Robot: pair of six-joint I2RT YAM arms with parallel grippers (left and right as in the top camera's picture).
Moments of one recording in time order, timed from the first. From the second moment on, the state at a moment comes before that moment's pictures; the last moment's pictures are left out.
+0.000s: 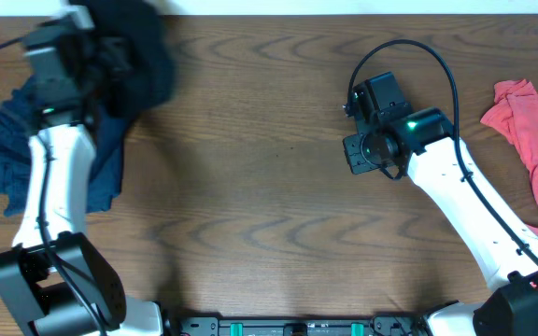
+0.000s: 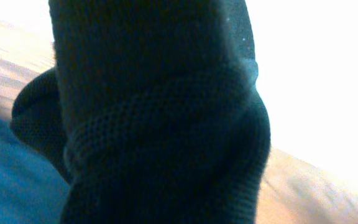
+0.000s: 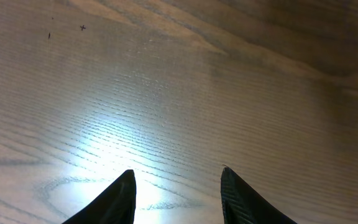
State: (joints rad) left arm 0.27 1.65 1.30 -0.12 0.32 -0.42; right arm 0.39 1.58 1.30 -0.97 0.05 0.11
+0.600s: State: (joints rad) left arm 0.66 1.80 1.30 -0.12 0.20 -0.45; right arm 0.39 1.58 1.30 -0.98 0.05 0.11
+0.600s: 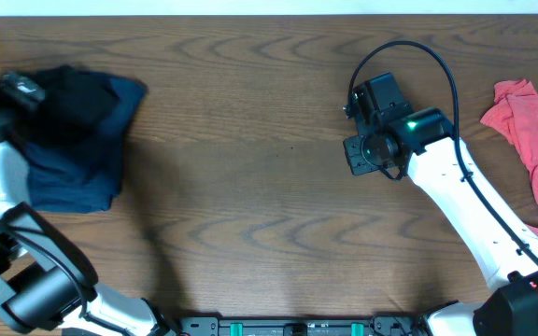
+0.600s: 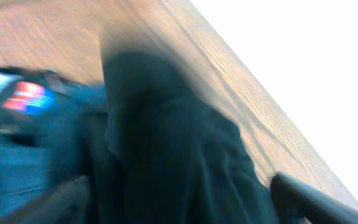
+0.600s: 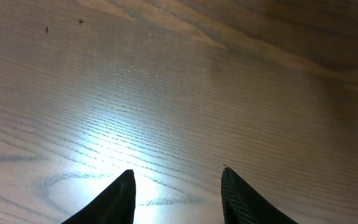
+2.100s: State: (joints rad) left arm 0.56 1.73 1.17 -0.21 0.68 -0.41; right arm 0.39 1.57 1.30 -0.96 0.05 0.11
